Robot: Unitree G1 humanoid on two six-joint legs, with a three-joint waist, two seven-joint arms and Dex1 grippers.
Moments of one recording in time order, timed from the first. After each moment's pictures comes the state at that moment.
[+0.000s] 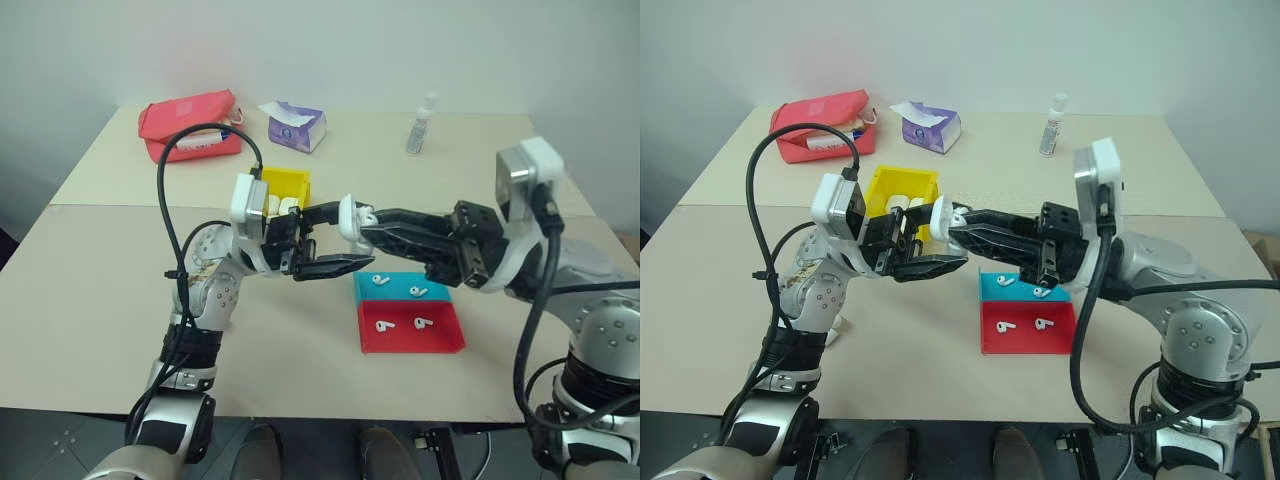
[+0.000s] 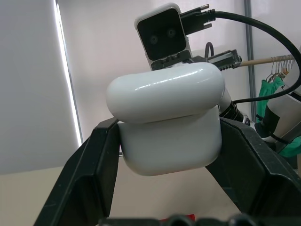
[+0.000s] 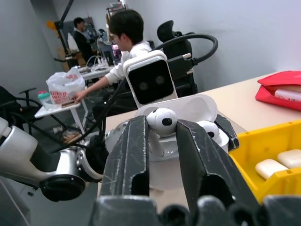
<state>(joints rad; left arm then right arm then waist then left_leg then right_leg) -0.65 0.26 -0.02 0.03 -0.67 0.19 -1.34 -0.55 -0.56 -0.25 -0.56 1.10 0.98 0.73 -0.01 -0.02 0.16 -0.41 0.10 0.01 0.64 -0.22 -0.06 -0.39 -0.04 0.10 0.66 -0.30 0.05</state>
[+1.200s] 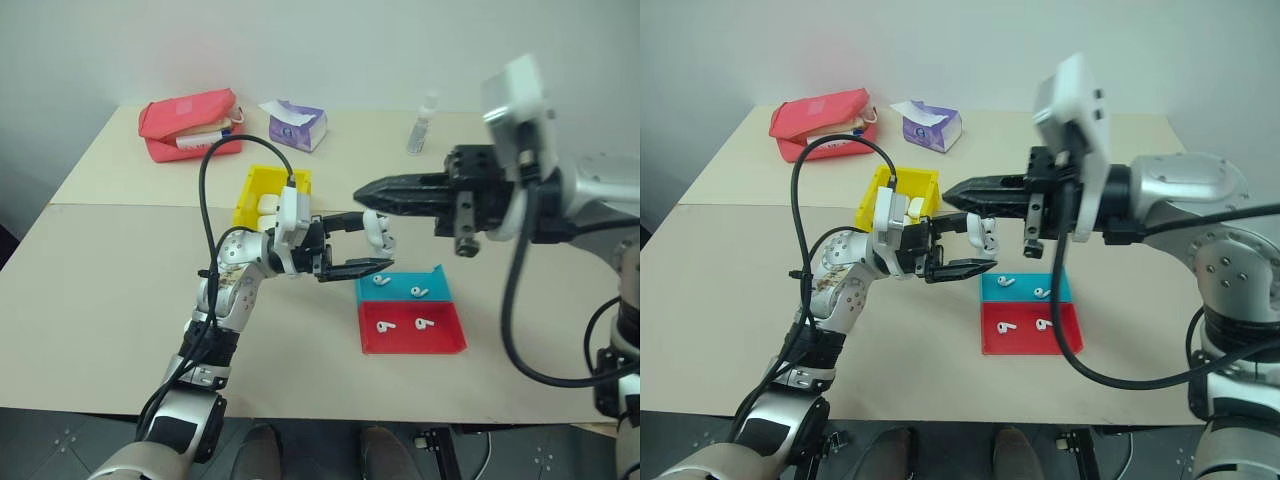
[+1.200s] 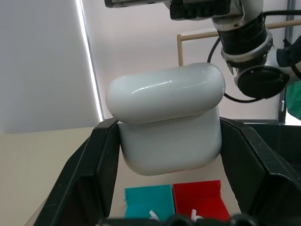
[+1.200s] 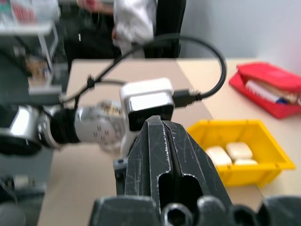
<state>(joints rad) -0.68 0.21 -0.12 0.13 -0.47 0.10 -1.24 -1.00 -0.92 0.10 -0.46 0.94 1.01 0.81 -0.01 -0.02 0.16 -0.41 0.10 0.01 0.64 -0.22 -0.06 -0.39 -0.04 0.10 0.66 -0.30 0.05</state>
